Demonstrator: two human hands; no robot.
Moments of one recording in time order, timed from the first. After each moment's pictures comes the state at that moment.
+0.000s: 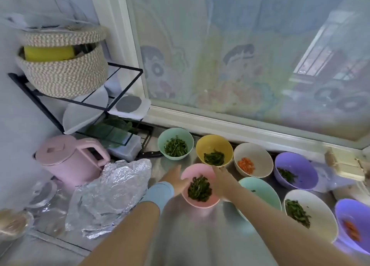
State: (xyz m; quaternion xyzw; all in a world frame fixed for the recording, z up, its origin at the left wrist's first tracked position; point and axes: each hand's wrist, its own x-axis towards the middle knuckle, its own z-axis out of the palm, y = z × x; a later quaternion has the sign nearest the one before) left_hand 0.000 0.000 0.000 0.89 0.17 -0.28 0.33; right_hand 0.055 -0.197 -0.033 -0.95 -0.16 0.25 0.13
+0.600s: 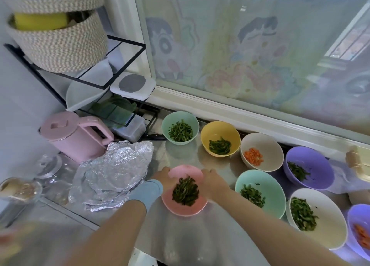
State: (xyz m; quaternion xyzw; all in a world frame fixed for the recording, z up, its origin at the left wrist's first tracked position) left_hand -0.023 0.011 -0.032 0.85 0.28 -0.33 0.28; right_hand 0.028 -0.171 -0.053 -0.93 -0.16 0.32 0.10
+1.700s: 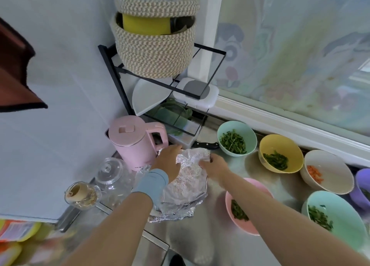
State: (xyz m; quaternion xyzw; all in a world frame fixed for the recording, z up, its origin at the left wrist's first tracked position) left_hand -0.045 0.234 -0.023 0.94 0.15 -0.10 0.28; right_hand 0.028 0.062 -0.025 -0.85 0.01 0.31 0.44
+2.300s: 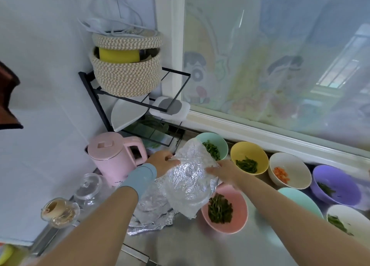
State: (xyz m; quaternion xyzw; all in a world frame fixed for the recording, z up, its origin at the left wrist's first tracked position) left_hand -0.020 0.190 0.042 0.91 0.15 -0.16 0.36; right_hand 0.040 -0.052 0.040 -0.83 -0.03 0.35 0.43
